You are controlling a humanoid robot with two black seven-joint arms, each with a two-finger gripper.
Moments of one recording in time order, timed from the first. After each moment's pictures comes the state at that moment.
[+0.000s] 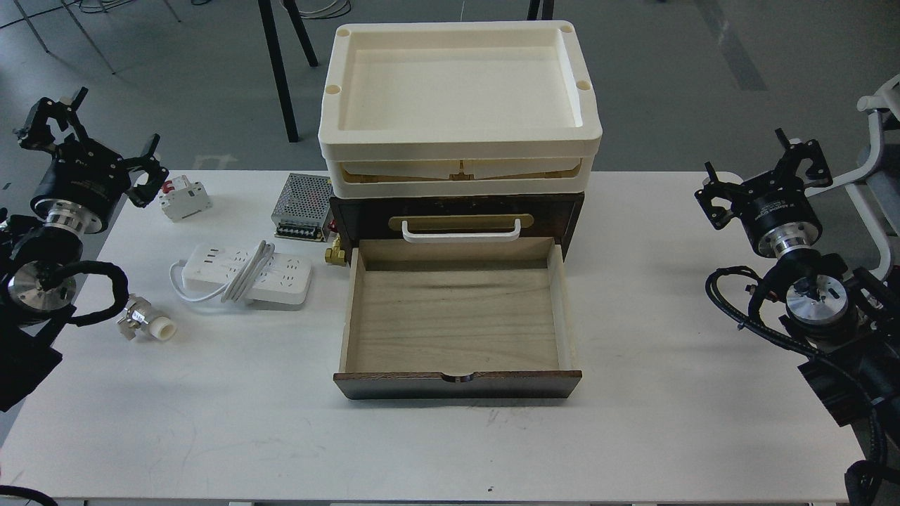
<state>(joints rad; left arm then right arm) -0.66 0.52 -0.74 -0.56 -0.22 -0.49 -0.31 0.55 -0.33 1.07 0.71 0.13 0.29 0.24</state>
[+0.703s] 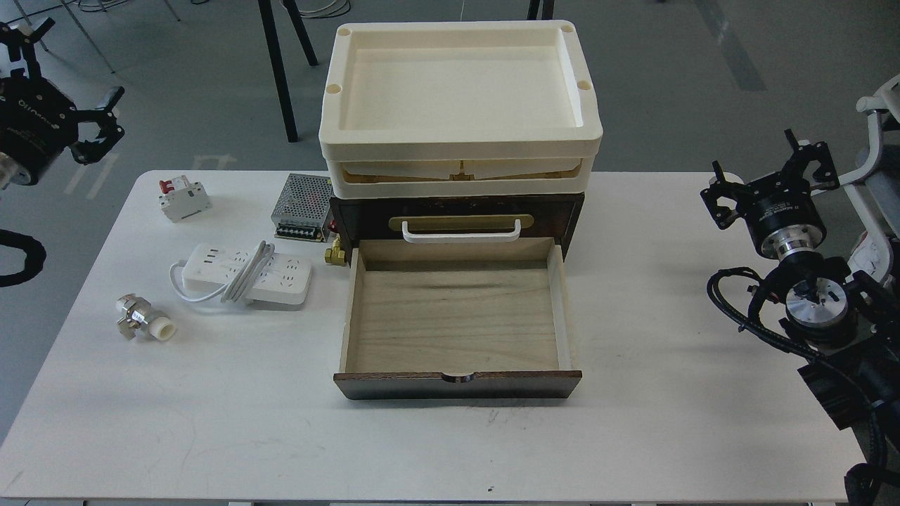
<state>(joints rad) -0.72 0.86 -0.72 -0.90 0.12 -0.49 -0.22 0.55 -0.32 1.06 0.70 0.13 0.29 0.26</state>
